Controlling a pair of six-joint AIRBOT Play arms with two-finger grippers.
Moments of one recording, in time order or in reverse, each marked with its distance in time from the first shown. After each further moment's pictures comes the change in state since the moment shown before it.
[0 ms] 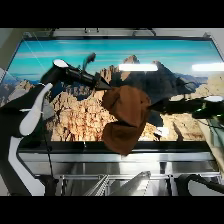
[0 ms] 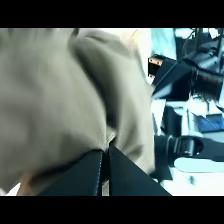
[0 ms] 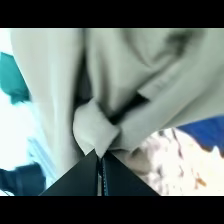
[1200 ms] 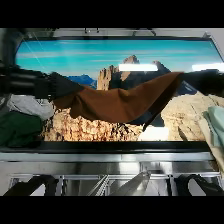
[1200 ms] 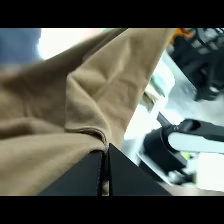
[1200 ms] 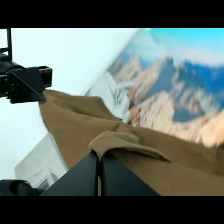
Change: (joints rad) left arm 0.110 1.001 -0.502 0.074 0.040 0.079; right arm -0.094 0.477 0.221 0.228 0.173 -0.052
